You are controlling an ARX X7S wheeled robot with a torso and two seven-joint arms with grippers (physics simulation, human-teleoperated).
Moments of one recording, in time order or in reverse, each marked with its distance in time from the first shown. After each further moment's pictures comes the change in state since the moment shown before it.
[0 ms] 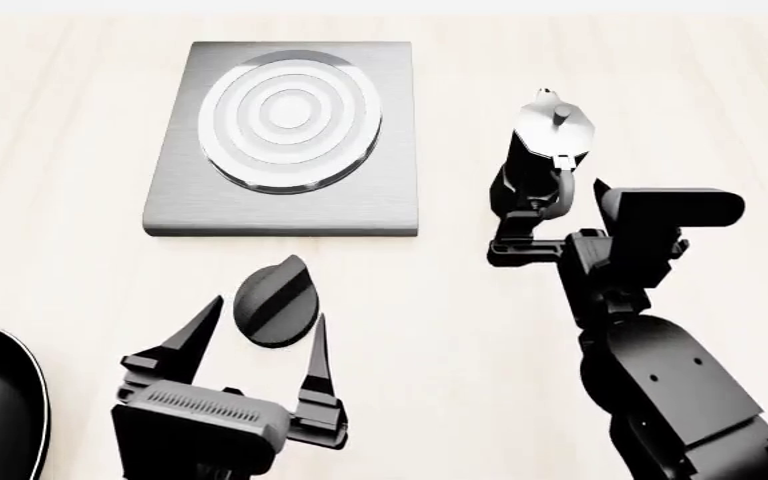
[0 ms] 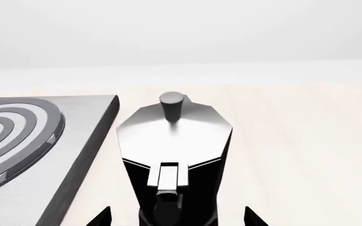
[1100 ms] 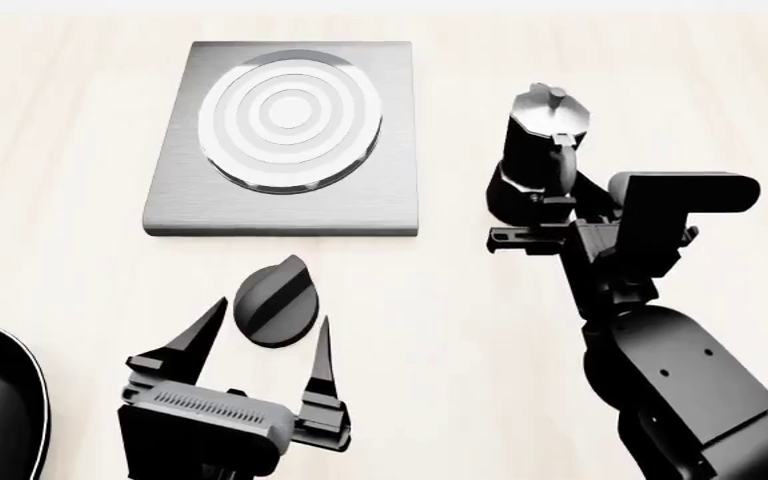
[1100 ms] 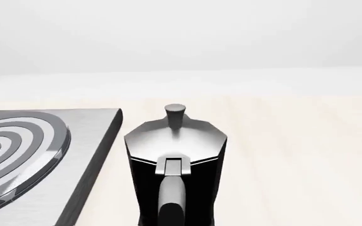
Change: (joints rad) left arm -0.007 -0.011 0.020 -0.009 -0.005 0.007 -0.011; right arm 0.030 0.020 -0.006 -0.076 0.040 0.062 0.052
